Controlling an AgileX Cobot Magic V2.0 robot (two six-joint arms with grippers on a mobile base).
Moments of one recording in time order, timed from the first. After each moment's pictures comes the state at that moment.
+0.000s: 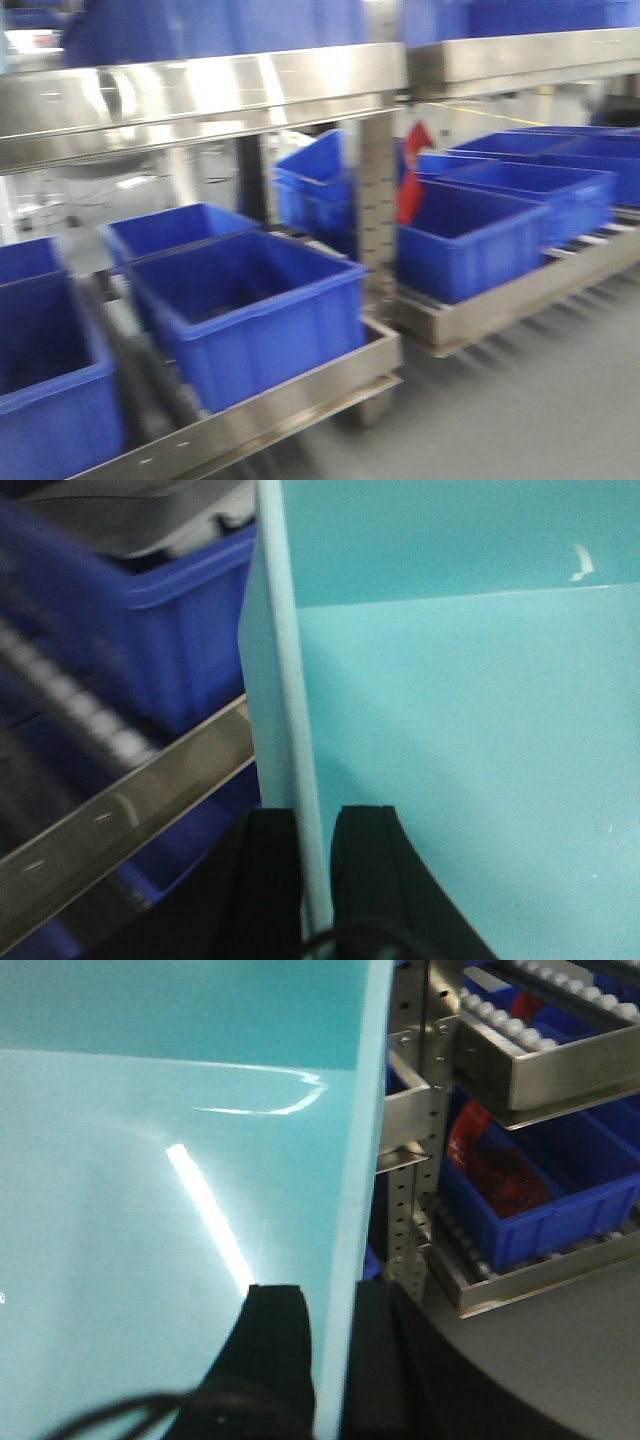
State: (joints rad) left arm -0.23 1.60 -2.10 -0.09 1.06 -0.11; right arm 0.36 1.59 -2.06 0.06 1.03 0.06
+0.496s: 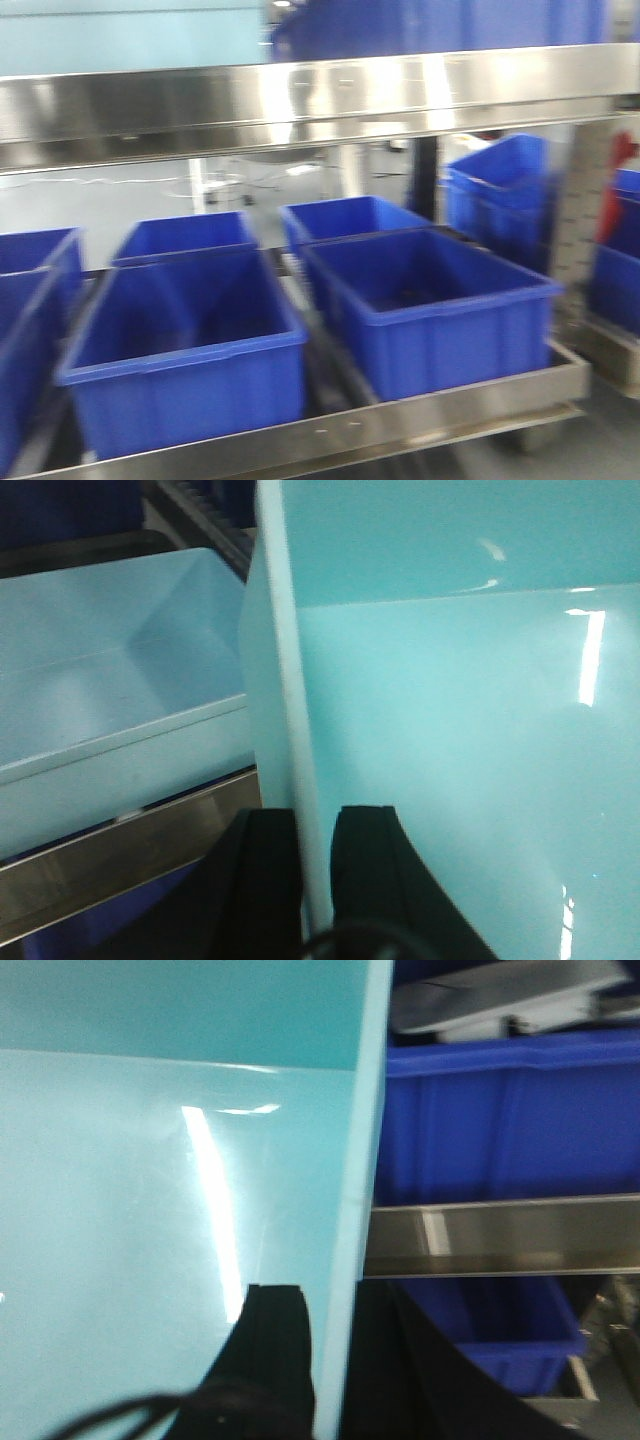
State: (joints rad) left arm -0.23 1.60 -2.10 -0.09 1.06 -0.11; right arm 0.36 1.59 -2.06 0.06 1.03 0.06
